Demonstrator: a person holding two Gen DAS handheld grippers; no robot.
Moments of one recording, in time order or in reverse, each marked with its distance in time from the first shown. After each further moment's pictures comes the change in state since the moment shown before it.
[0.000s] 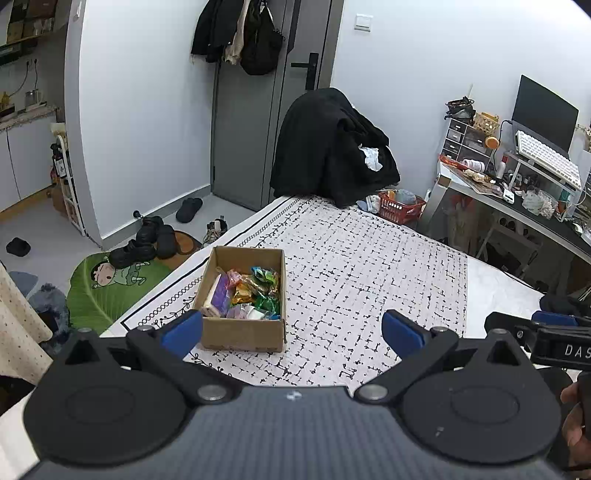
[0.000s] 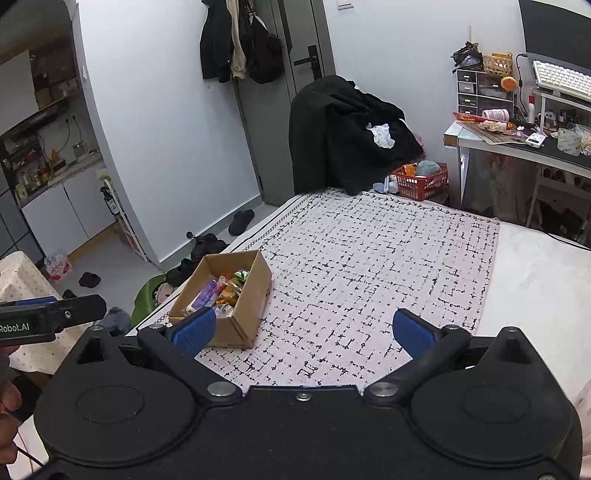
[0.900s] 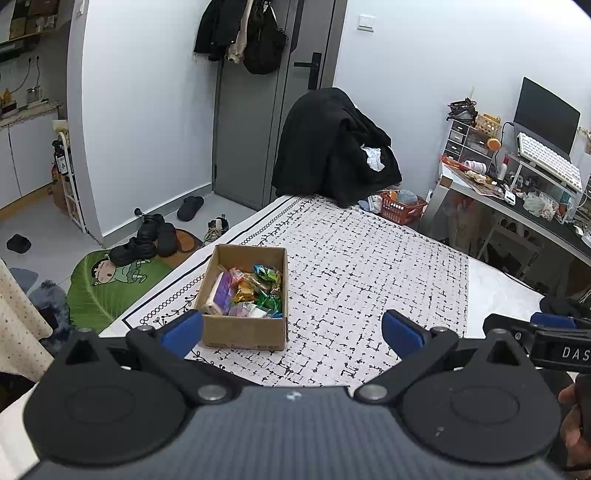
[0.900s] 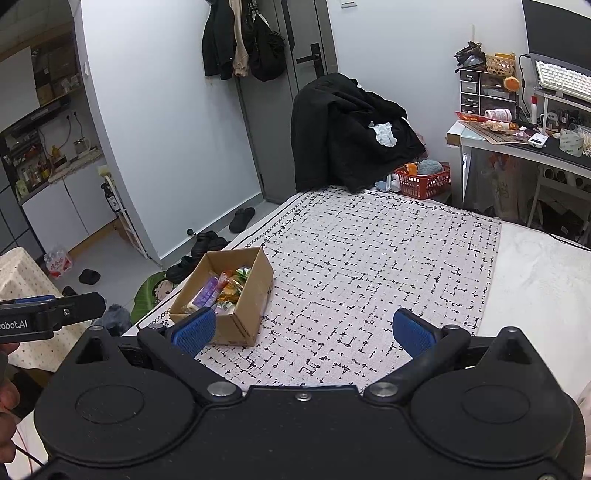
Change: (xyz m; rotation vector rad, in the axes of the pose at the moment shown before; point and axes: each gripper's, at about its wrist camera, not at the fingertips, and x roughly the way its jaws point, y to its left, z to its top) left arm -0.001 0.008 -0.001 -0.007 0.001 0.000; right arm 0.001 0.002 0.001 -0.009 0.006 0.001
